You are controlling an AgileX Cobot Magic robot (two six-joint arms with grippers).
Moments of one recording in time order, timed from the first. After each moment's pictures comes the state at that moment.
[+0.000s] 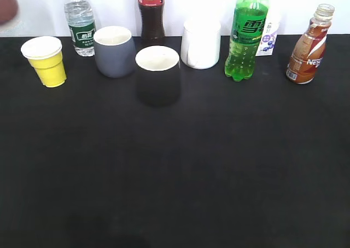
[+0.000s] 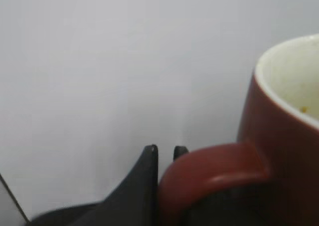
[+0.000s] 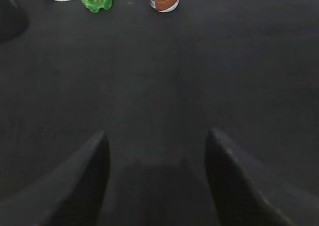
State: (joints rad) left arm 0.29 1.77 -1.02 0.54 -0.67 -0.25; right arm 0.00 -0.01 -0.50 0.11 1.04 -0.01
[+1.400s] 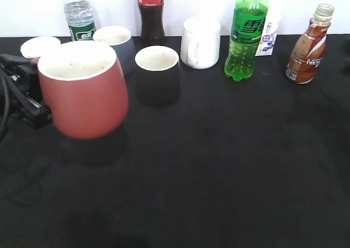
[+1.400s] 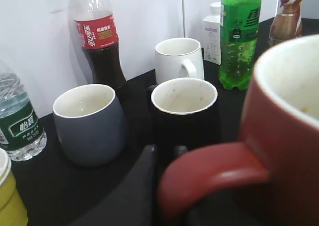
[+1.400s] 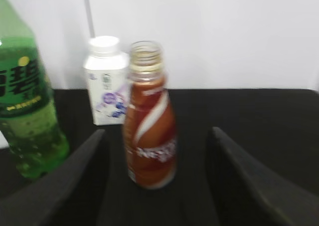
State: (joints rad) left arm -0.32 1.22 -0.38 0.56 -0.62 -0.28; right arm 0.00 1.45 -0.41 -0.08 -0.86 0.07
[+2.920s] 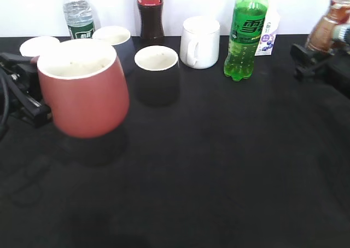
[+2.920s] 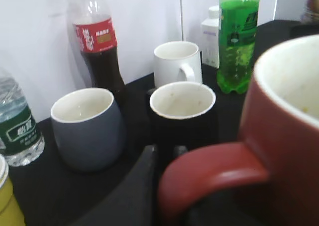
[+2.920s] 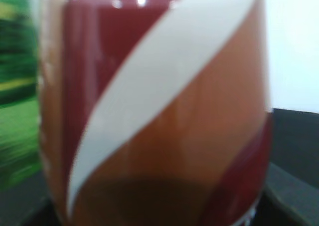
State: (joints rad) left arm -0.32 1.22 -0.38 0.56 -0.64 -0.28; right arm 0.00 1.89 -0.63 -0.27 -1.13 0.07
